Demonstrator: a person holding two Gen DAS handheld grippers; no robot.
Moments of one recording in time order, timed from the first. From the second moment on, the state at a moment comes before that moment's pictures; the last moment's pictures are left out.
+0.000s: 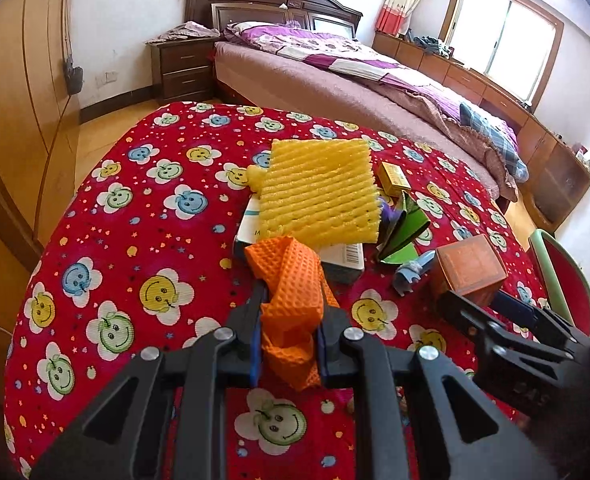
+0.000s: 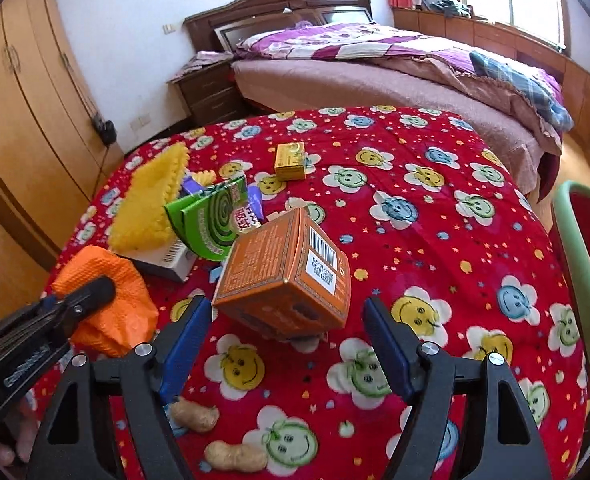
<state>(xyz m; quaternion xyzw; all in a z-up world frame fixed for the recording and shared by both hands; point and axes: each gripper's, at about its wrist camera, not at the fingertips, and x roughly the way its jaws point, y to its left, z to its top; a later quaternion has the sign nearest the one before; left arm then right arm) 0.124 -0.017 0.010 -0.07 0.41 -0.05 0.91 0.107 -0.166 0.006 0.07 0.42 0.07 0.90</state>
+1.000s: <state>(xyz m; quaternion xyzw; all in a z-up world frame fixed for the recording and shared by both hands) 0.093 -0.047 0.050 -0.06 0.37 -0.10 0.92 0.040 -0.222 0.043 0.14 0.37 0.05 0.91</state>
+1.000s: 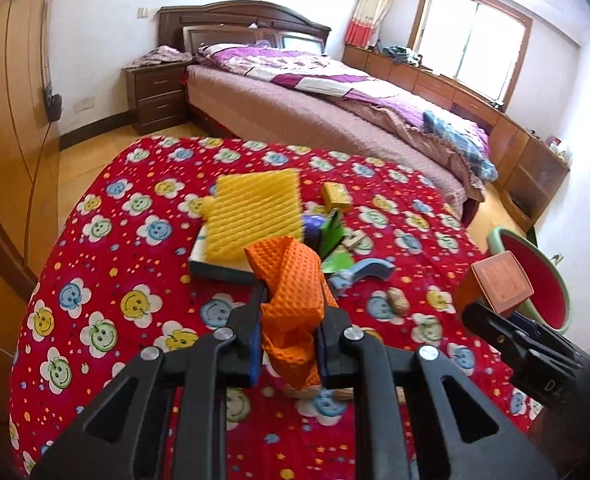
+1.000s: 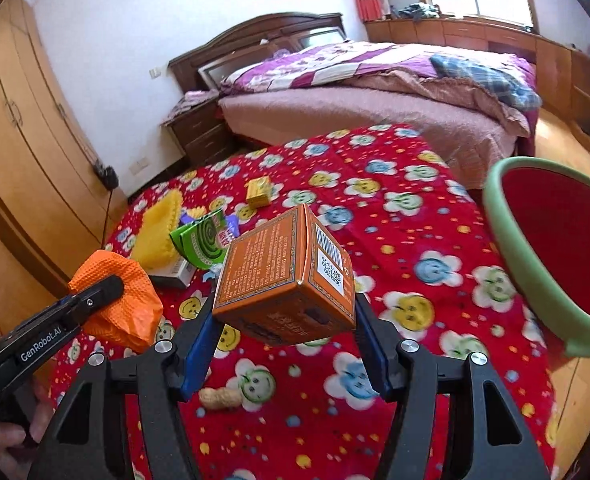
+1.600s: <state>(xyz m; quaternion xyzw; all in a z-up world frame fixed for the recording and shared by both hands) 0.086 -0.151 0.086 -0.02 0.36 -0.23 0.91 -0.024 -0.318 0.068 0.20 0.32 -0.04 0.93</state>
